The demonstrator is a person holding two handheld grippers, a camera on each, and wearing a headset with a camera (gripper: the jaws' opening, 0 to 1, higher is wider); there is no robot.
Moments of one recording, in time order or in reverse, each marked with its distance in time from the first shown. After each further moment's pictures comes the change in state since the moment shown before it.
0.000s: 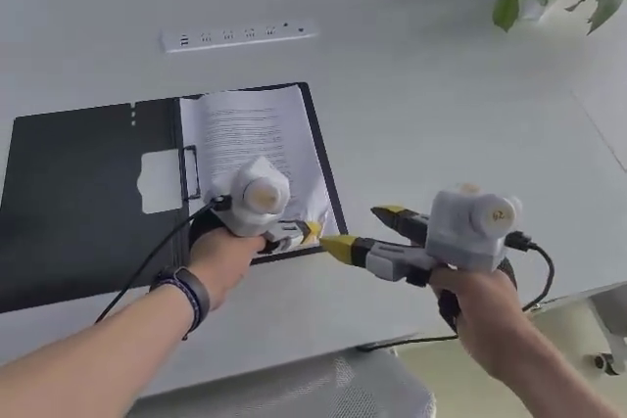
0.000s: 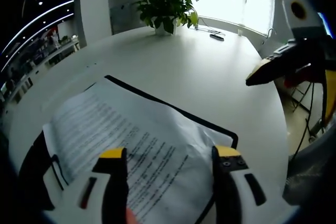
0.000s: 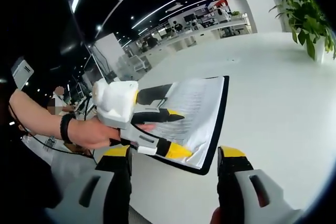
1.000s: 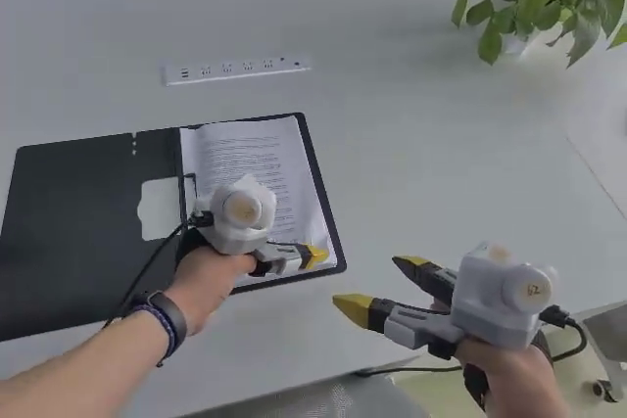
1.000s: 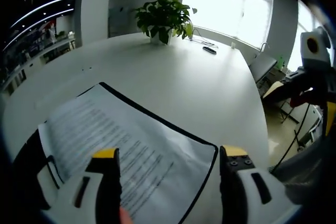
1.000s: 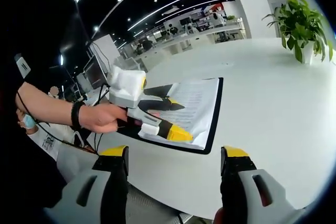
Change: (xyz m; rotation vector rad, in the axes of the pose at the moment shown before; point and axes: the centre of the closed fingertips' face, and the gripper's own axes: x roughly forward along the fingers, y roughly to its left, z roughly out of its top) left arm -0.012 -0.018 0.018 -0.068 -0.047 -0.095; right arm -0.058 0.028 -0.020 -0.006 -0.032 -0.066
